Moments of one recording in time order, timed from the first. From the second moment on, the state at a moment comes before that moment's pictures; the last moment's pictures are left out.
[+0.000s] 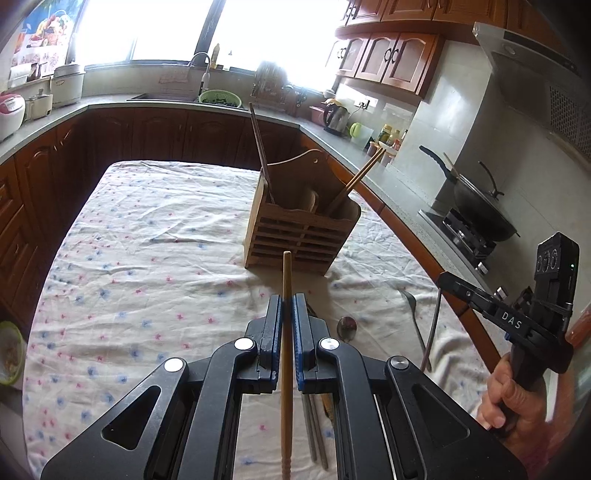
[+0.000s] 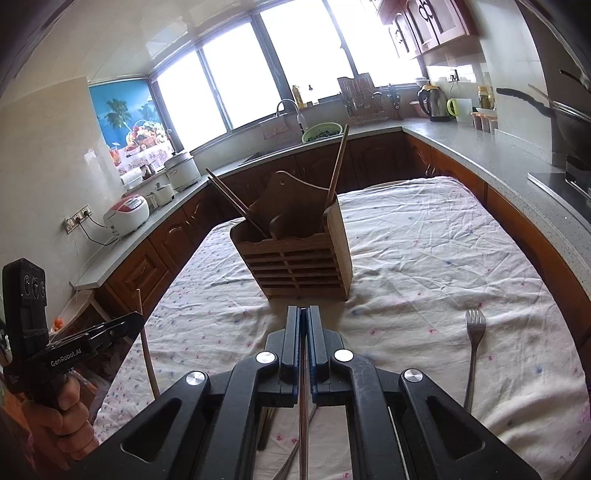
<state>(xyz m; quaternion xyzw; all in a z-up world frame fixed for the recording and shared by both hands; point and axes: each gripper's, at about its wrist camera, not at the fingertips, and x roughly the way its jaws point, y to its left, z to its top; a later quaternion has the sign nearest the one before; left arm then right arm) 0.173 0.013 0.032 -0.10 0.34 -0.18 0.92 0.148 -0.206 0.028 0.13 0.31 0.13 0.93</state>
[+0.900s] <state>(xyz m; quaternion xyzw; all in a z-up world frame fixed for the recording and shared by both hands) 0.143 0.038 0.077 -0.14 0.26 -0.18 0.94 0.127 -0.204 0.071 0.12 0.25 0.14 0.95</state>
